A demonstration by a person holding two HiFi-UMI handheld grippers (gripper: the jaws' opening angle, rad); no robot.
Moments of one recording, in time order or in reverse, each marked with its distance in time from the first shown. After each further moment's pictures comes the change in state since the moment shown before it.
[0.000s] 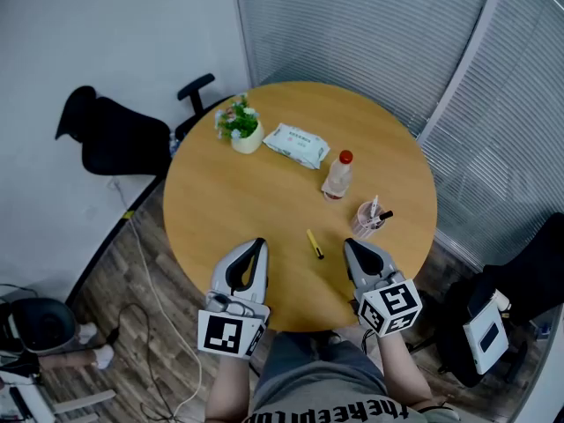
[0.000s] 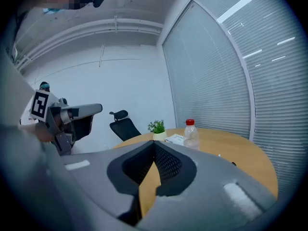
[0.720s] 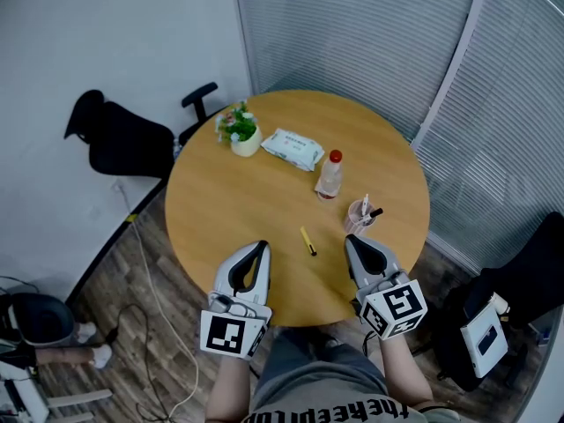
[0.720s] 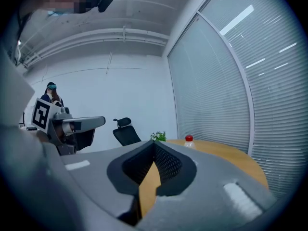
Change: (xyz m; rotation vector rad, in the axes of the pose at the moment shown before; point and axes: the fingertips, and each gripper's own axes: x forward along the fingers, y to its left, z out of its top) left arm -0.017 -0.037 0.013 0.028 -0.020 -0.002; right arm -0.041 0.009 0.040 -0.063 -0.103 0.025
